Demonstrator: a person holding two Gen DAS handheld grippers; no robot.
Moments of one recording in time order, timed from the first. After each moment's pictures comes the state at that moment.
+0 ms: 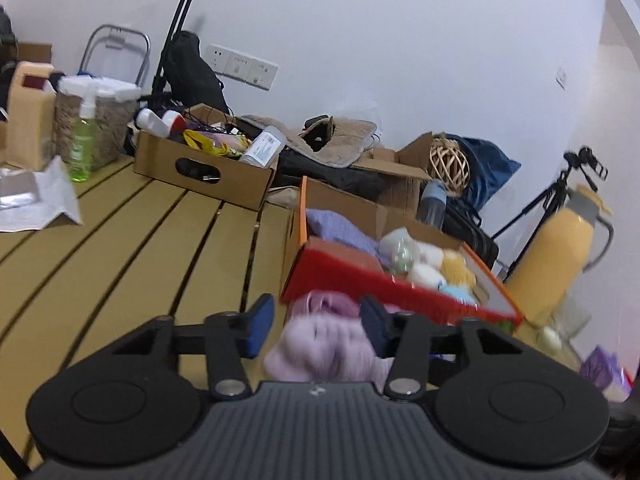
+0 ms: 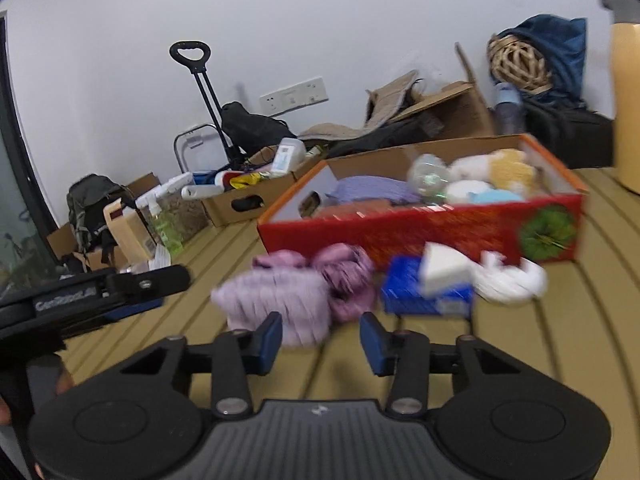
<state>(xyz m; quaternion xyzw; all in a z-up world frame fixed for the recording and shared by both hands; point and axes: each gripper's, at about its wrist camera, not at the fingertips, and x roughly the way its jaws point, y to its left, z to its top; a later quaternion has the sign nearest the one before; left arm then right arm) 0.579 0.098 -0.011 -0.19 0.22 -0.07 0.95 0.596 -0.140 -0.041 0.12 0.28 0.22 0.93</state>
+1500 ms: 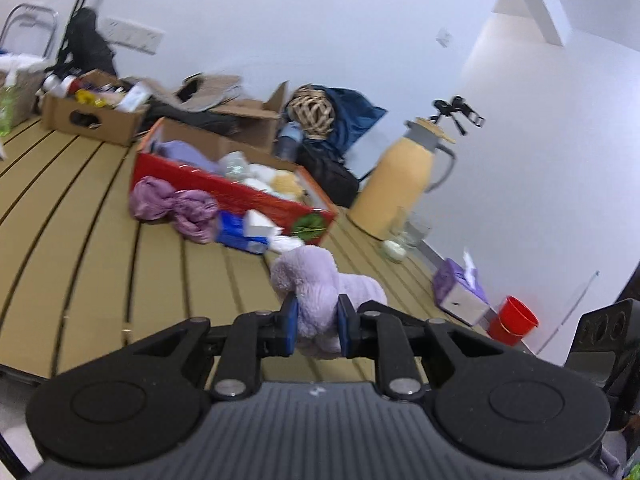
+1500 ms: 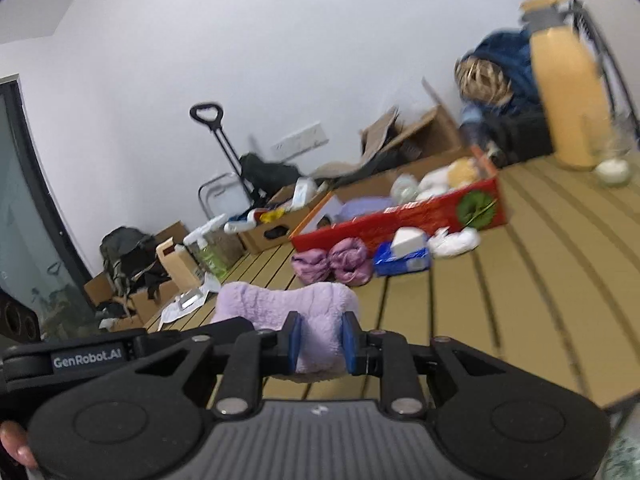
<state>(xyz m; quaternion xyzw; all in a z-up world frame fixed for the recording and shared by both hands) 0.406 0.000 0.016 -0.17 0.25 -0.23 0.93 0.403 -0.235 -0.015 0.19 0.22 0.21 0.93</state>
